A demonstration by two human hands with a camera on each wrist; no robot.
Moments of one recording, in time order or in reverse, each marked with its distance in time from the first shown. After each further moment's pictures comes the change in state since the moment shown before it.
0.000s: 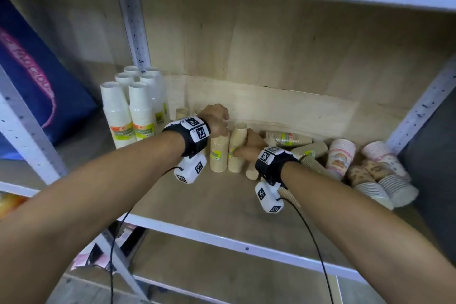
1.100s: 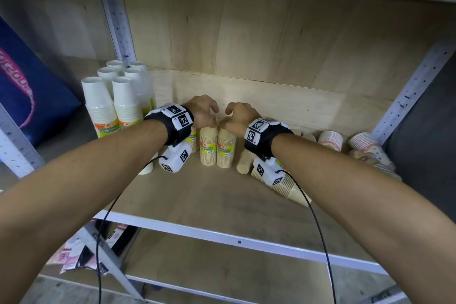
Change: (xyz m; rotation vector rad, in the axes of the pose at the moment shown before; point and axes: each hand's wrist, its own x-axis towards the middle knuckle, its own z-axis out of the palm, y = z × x) left_hand 0.018 -0.012 -0.005 0.092 -0.044 0.056; right_hand -0.015 -0.055 -0.042 -0.322 0.218 -0.187
